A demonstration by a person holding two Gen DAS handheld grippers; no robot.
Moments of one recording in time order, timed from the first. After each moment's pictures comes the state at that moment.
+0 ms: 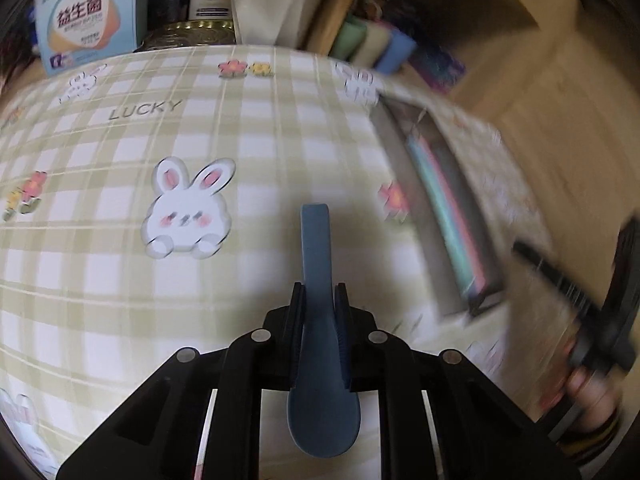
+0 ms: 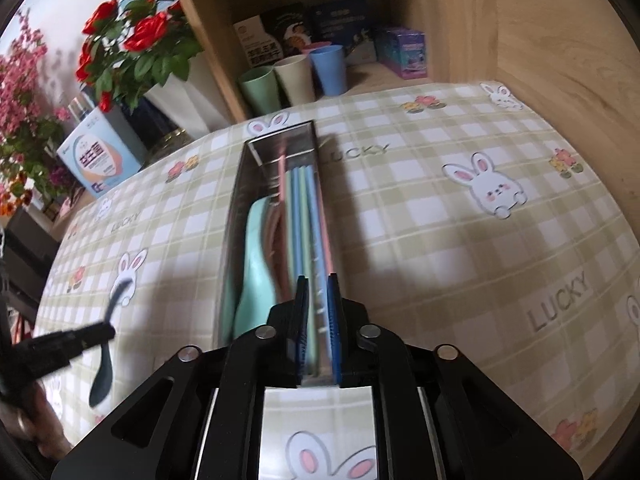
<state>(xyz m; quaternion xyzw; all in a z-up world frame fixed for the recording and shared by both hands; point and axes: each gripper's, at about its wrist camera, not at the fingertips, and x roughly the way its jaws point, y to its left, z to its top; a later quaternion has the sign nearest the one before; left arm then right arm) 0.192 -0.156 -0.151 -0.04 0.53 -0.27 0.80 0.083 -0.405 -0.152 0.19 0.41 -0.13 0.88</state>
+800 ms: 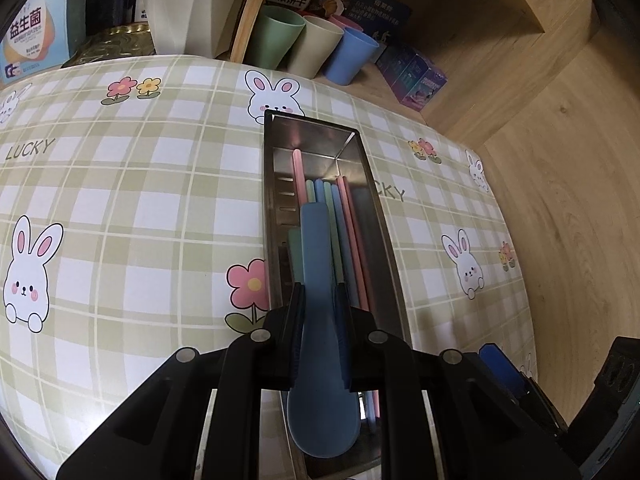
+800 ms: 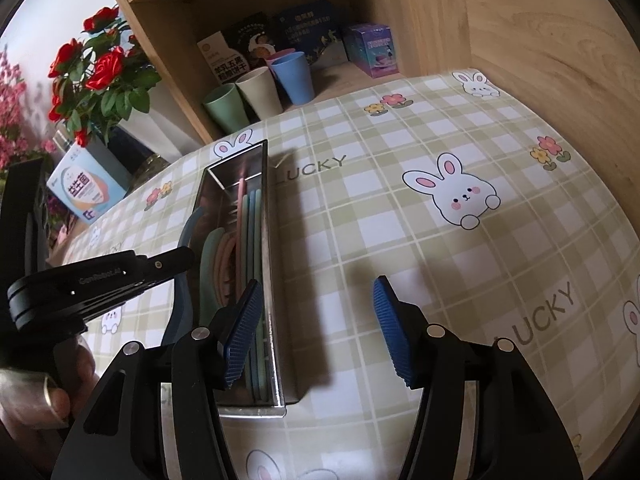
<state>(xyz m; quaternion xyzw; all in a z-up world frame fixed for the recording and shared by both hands) 0.224 -0.306 -0.161 -0.06 0.53 -0.28 0.80 0.082 -0.450 -0.159 0.24 0.41 -0.14 0.87</state>
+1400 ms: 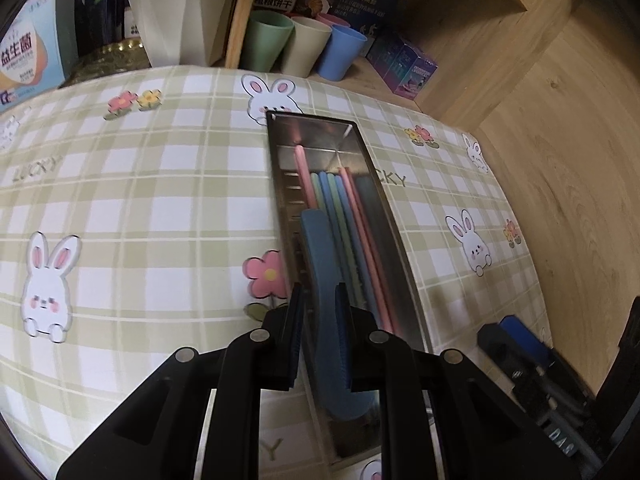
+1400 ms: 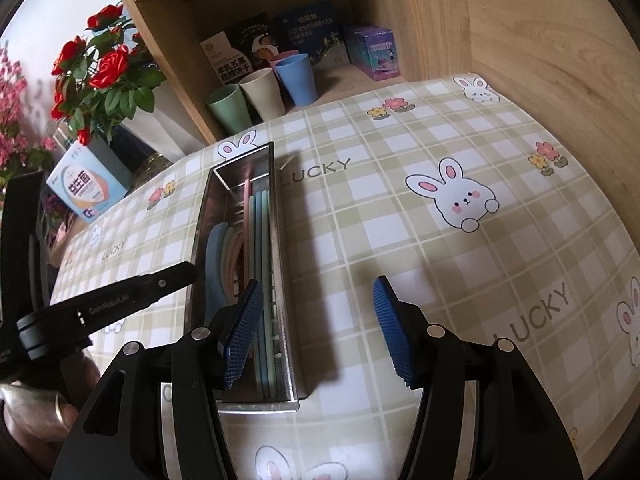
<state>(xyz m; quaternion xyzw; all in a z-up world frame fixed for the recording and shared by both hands) 0.213 -0.292 -0.152 -0.02 0.51 -0.29 0.81 0.081 -0.441 -0.143 0.22 0.41 -0.14 0.87</state>
